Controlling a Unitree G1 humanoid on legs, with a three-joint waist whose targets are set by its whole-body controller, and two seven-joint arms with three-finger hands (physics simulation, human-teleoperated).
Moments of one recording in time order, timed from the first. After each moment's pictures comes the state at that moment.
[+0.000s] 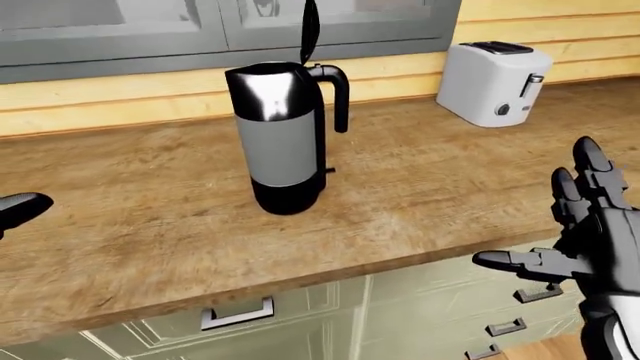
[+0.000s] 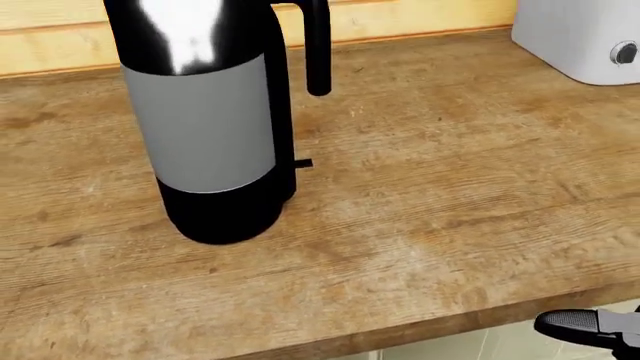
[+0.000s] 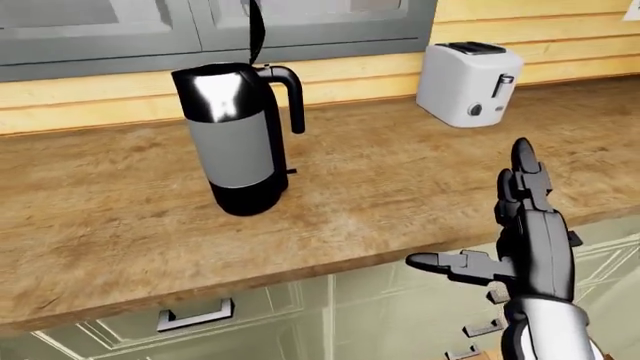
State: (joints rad) left arm -0.13 0.58 0.92 -0.57 -0.71 0.74 0.14; right arm 0.02 -0.12 -0.50 -0.90 -0.08 0.73 0.26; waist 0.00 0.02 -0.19
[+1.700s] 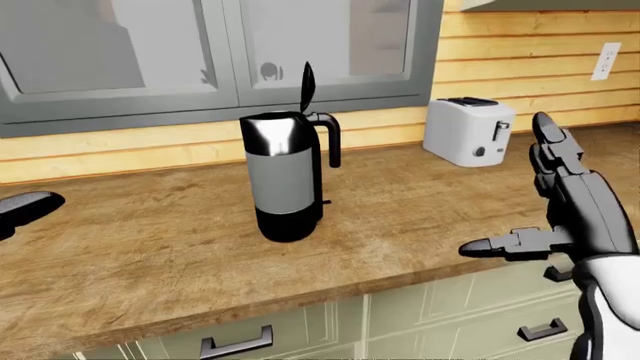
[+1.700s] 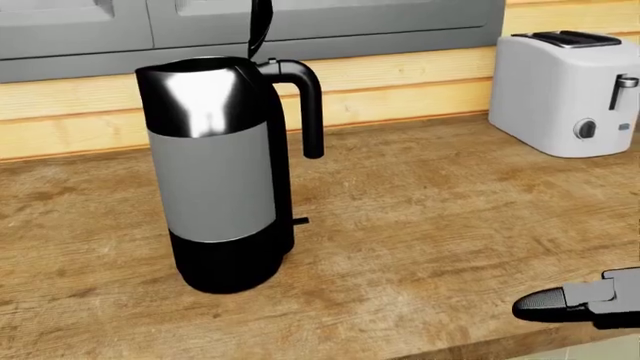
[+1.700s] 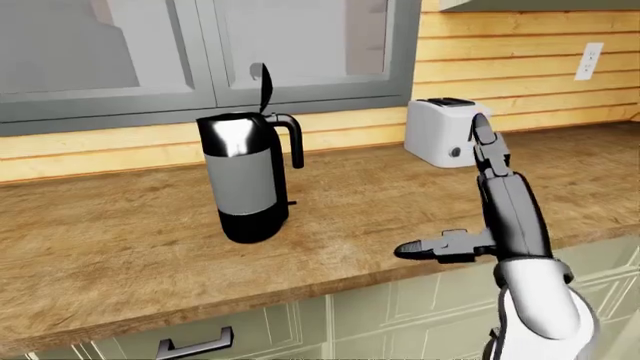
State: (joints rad) left arm -0.14 0.56 0.89 -0.59 -0.66 0.70 0.11; right arm -0.13 -0.27 -0.34 -0.87 -0.38 0.84 0.46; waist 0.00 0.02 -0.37
